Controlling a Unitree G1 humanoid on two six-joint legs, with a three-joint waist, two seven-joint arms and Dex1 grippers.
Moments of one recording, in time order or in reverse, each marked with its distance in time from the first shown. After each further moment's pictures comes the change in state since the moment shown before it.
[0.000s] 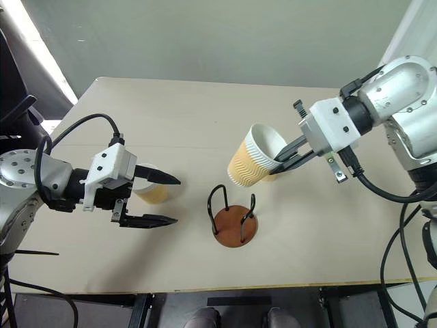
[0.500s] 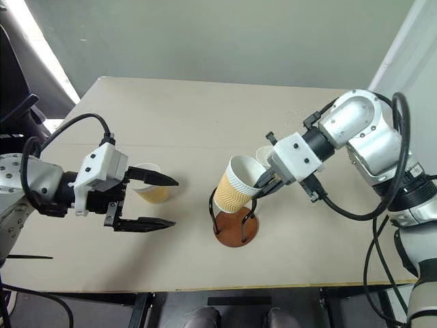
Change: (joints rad) left arm 0.059 0.013 0.094 -0.072 -0.079 0.056 0.029; right arm 0.078 0.102 0.072 -0.018 -0.129 -0.037 0.000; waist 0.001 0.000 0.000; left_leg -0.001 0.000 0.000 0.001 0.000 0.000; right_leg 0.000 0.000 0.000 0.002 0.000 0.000
